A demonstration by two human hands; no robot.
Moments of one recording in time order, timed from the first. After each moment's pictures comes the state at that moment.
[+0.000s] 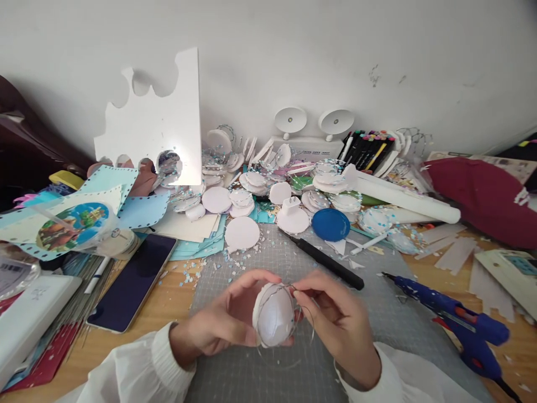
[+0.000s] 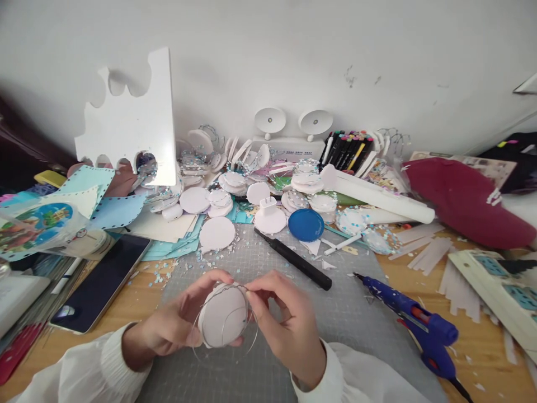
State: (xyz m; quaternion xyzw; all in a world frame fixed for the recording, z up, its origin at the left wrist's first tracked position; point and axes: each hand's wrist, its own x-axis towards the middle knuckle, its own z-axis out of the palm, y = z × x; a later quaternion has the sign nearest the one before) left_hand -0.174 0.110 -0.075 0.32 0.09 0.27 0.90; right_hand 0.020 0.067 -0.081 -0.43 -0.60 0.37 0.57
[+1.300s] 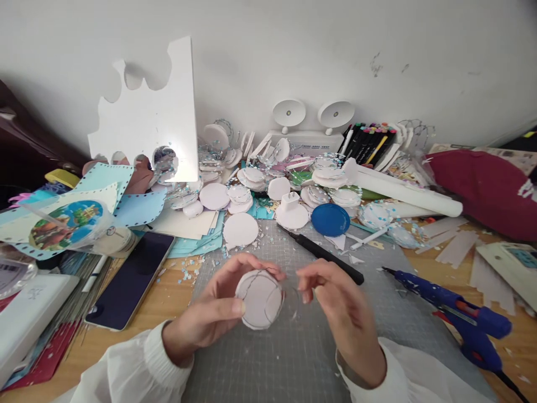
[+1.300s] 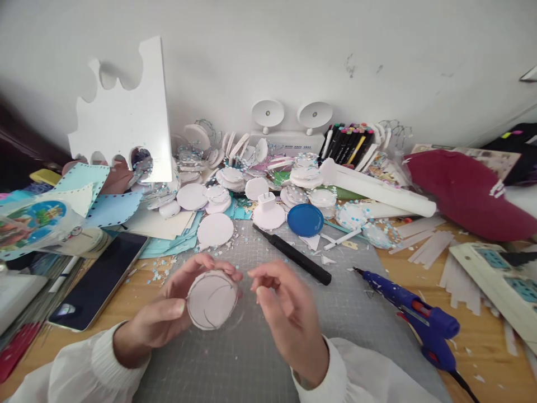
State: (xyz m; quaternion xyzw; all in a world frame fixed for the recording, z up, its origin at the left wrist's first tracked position) left_hand -0.178 0.112 -0.072 0.40 0.16 0.38 0.82; right_hand 0.021 0.069 -0.072 -0.42 -0.60 0.34 0.59
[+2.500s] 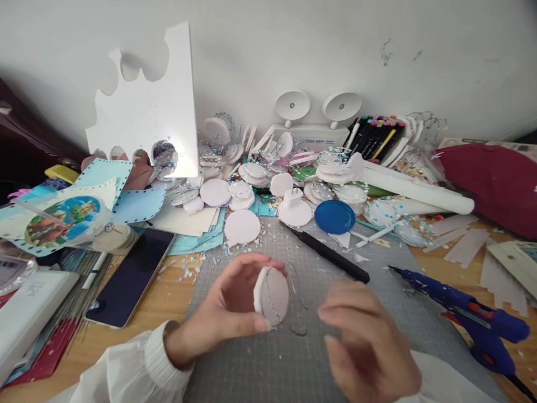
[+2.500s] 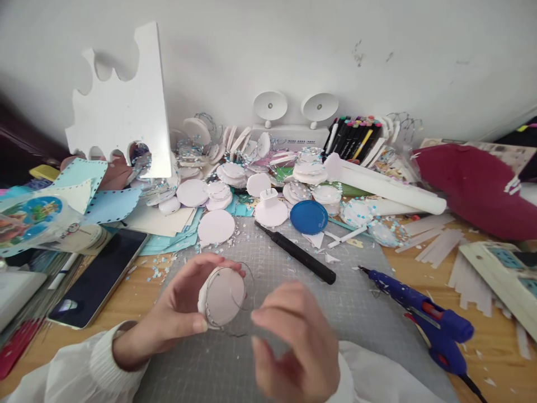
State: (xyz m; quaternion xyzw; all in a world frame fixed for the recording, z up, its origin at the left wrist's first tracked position) left_hand -0.169 0.107 -0.079 0.43 0.17 0.41 0.78; right_hand 0.023 0.061 -0.063 -0.36 -0.71 0.05 0.61
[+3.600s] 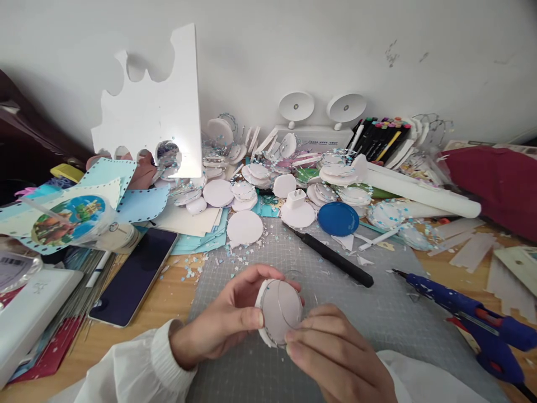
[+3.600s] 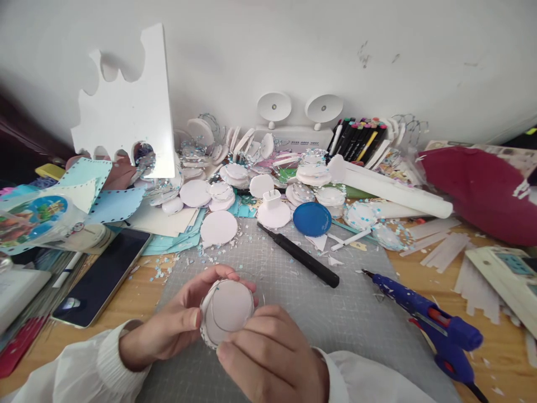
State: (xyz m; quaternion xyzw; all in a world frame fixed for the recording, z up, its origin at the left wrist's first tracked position) left_hand -0.172 0.103 -0.076 0.33 0.16 0.32 0.87; right_hand 0.016 0.044 -0.078 -0.30 -0.80 0.05 0.51
